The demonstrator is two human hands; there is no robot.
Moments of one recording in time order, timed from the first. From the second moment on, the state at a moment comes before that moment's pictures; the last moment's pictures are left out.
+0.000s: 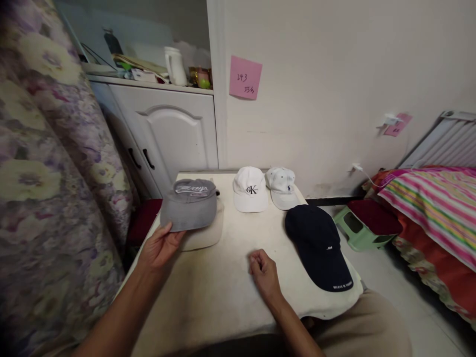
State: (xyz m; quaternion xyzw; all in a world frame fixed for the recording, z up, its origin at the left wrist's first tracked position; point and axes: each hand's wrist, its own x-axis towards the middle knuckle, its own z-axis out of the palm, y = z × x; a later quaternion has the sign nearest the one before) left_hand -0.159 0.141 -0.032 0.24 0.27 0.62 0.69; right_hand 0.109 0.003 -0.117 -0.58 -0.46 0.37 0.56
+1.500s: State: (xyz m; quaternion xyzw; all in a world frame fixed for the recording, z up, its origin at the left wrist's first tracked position) left_hand -0.110 0.068 -0.035 0.34 0.23 0.45 0.79; right_hand 0.131 -0.023 -0.043 -0.36 -0.20 0.54 0.73
